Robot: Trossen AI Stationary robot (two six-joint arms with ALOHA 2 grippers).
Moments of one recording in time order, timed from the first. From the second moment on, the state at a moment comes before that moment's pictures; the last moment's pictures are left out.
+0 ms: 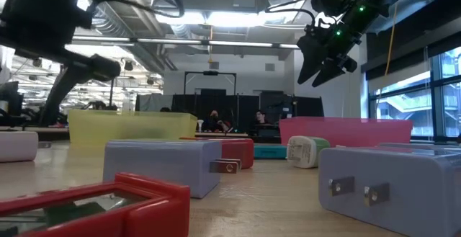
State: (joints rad) left arm -0.38 1.51 0.89 -0.89 0.13 0.33; right arm -0.41 1.24 0.82 -0.38 0.32 0.30
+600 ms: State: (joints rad) left arm -0.33 1.58 0.92 -0.91 0.13 0.60; right arm -0.41 1.24 0.82 -0.38 0.32 0.30
